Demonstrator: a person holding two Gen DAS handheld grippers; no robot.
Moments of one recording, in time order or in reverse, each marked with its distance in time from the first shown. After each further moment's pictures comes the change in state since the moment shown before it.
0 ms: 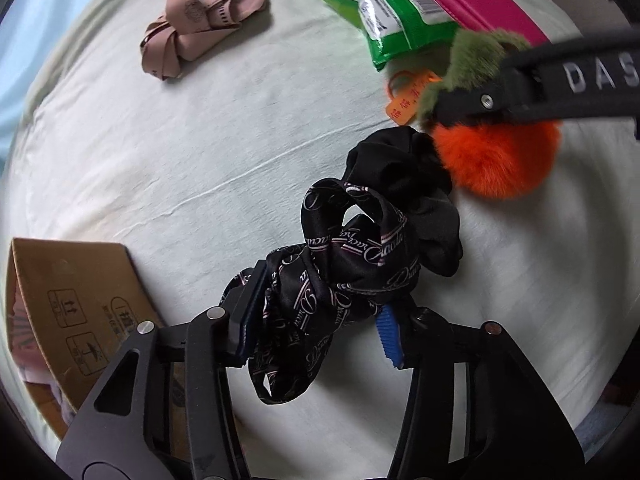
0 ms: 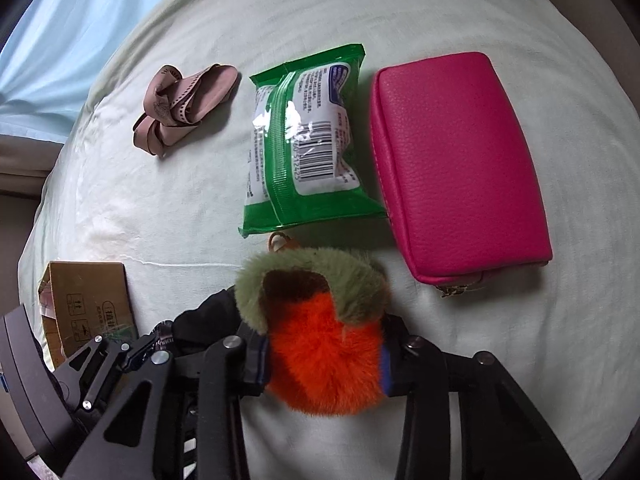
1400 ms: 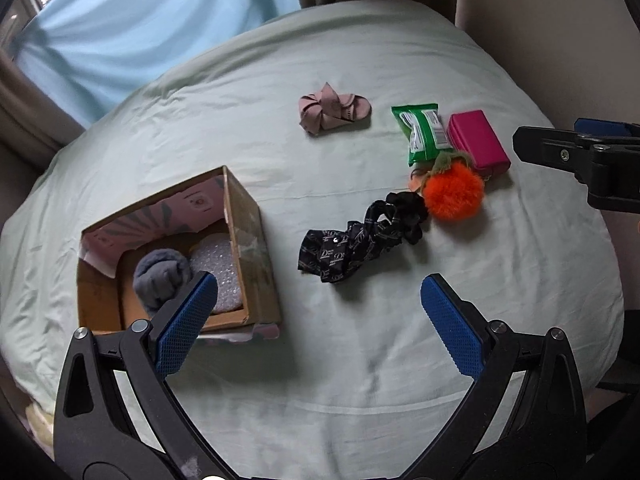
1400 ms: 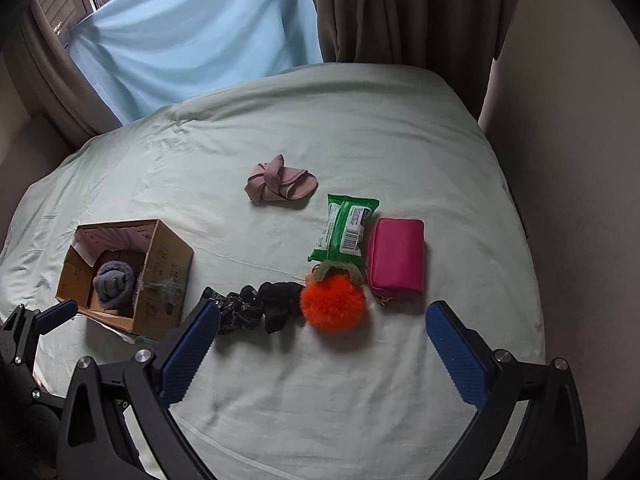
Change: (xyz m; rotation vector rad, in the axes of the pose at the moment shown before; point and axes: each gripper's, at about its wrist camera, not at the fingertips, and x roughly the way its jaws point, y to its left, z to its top) left arm -0.172 0.002 -0.080 -0.292 -0.255 0.165; right arm -0.169 0.053 -0.074 -0.333 -0.347 -0.104
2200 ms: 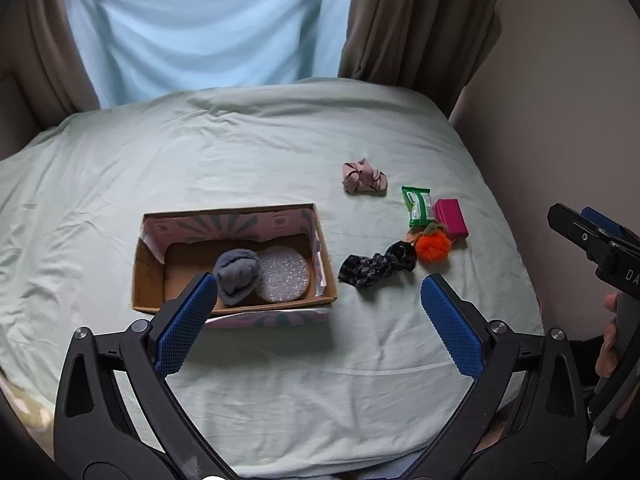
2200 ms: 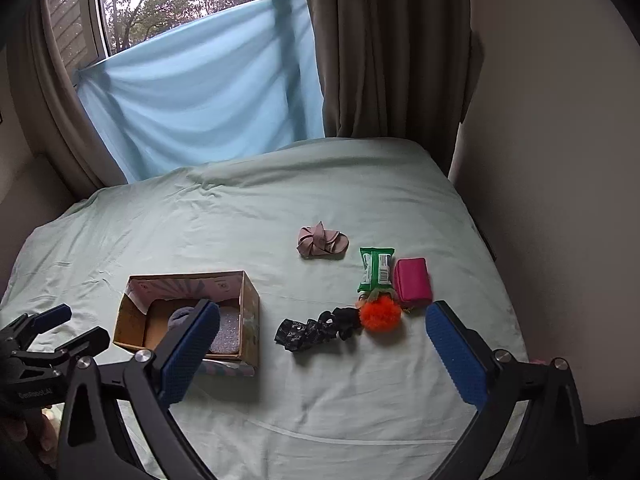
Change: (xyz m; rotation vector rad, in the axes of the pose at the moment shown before) left arm -0.165 0.165 -0.036 -0.230 -0.175 -0.189; right arm -0.161 0.129 -0.015 0.070 -0.217 -0.104
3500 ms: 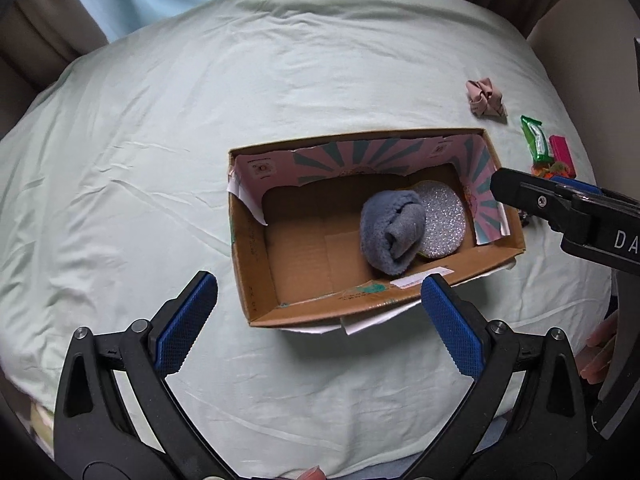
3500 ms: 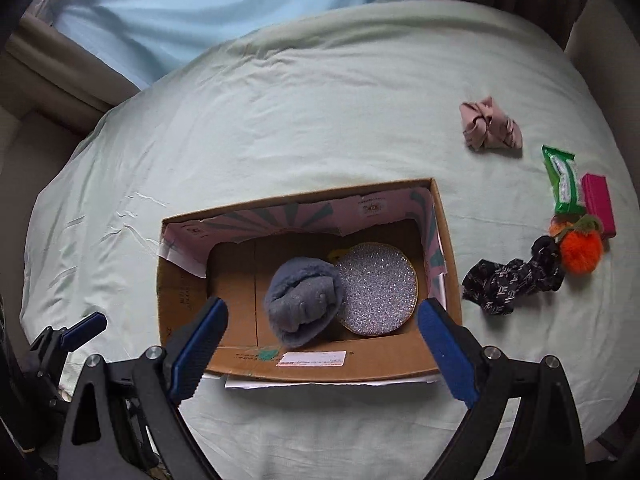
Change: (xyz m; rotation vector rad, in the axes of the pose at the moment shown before) left arm 0.125 0.216 0.000 0.040 0.316 0.077; right arm 0.216 0.217 -0.011 0.048 0.438 0.146
